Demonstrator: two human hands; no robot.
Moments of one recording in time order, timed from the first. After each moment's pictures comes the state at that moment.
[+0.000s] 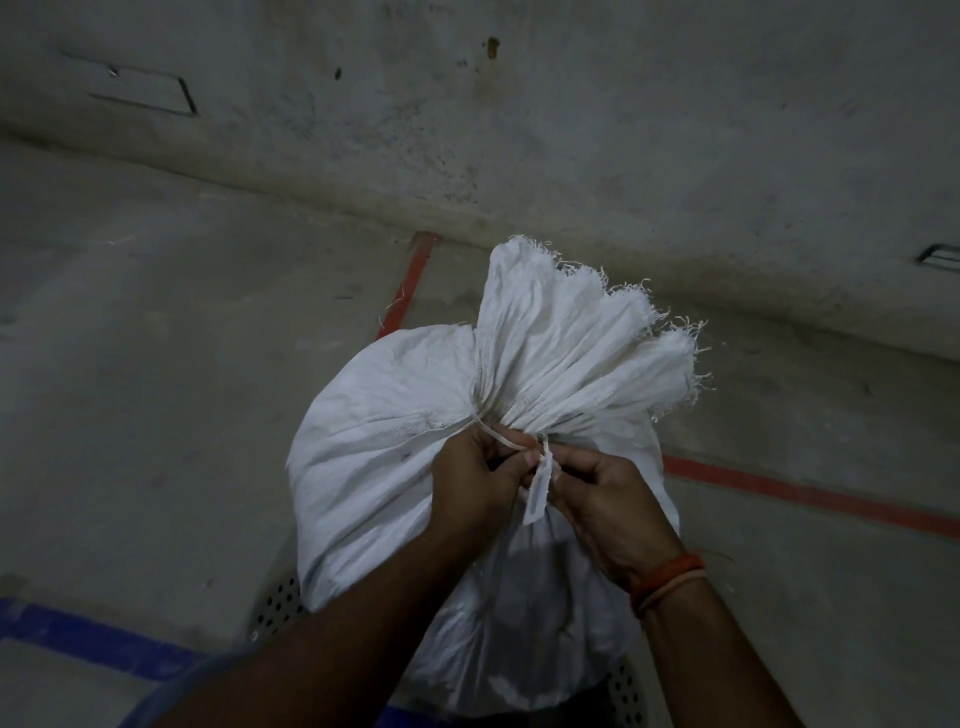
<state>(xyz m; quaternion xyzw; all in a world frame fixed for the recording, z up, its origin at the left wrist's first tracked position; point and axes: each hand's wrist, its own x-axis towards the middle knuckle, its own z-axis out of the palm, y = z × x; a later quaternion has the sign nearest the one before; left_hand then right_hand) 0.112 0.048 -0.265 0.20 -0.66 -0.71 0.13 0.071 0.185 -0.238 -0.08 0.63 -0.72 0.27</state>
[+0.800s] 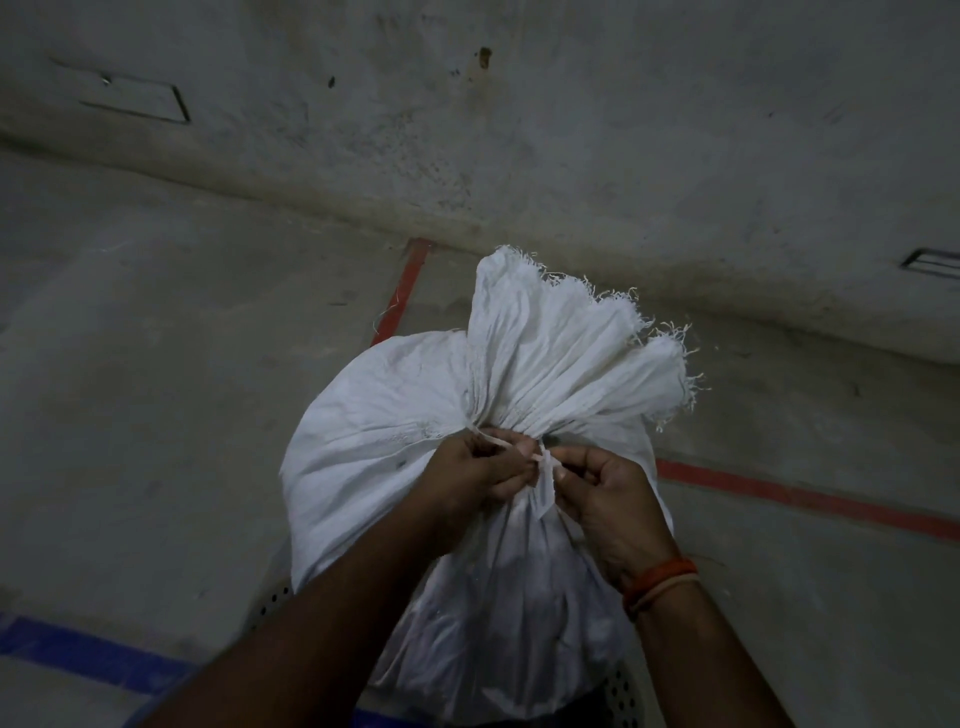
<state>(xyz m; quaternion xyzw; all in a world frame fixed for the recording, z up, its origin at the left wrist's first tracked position) 0.107 0.031 -0.247 0.13 -0.50 -0.86 -0.03 0.065 0.190 -0.243 -0.03 0.69 -0.69 0.19</state>
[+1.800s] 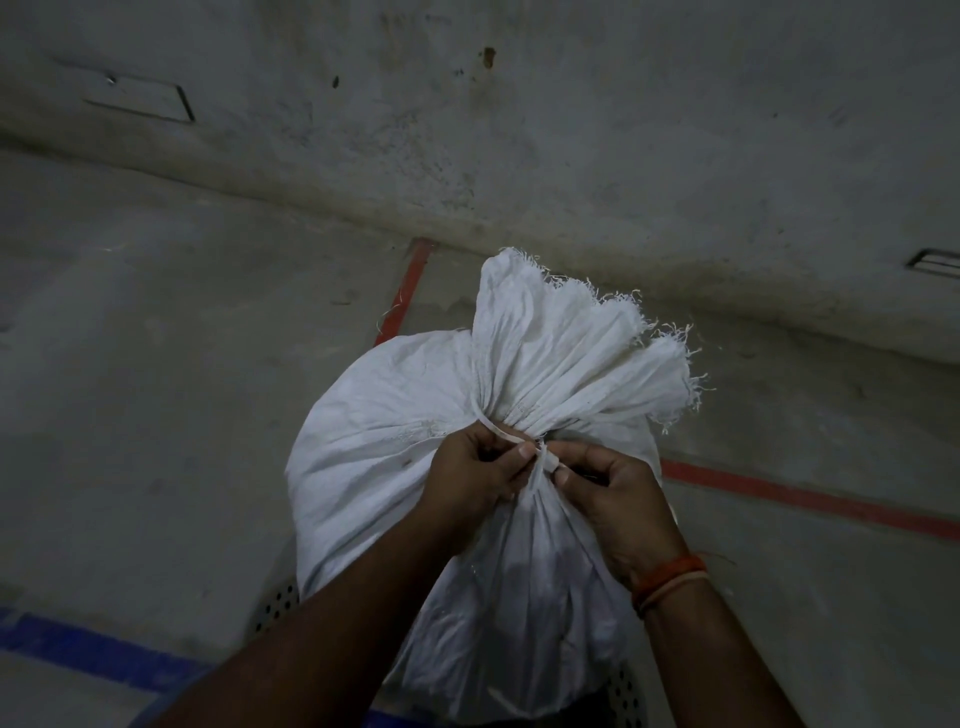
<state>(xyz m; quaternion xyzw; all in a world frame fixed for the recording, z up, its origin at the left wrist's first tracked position) 0.109 0.036 -0.246 0.20 -0.59 -0.78 0.03 0.067 0.192 -0.234 -0.06 0.72 -0.67 0.19</state>
